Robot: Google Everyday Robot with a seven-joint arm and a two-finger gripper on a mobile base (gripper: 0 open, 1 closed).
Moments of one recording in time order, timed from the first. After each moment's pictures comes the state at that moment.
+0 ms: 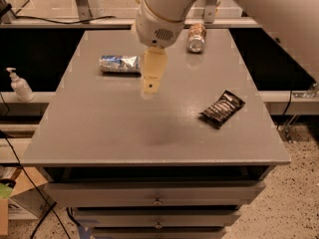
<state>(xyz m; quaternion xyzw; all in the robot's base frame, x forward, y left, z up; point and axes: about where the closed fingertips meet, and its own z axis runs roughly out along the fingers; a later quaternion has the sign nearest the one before) 0.557 0.031 0.942 -0.75 0.62 0.05 0.21</state>
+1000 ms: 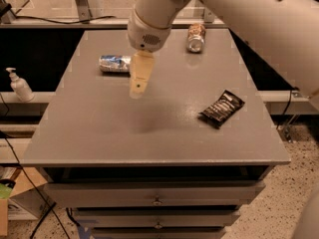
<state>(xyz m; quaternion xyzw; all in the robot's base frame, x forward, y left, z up) 0.588 0.055 0.915 -0.74 0.64 0.07 0.21</state>
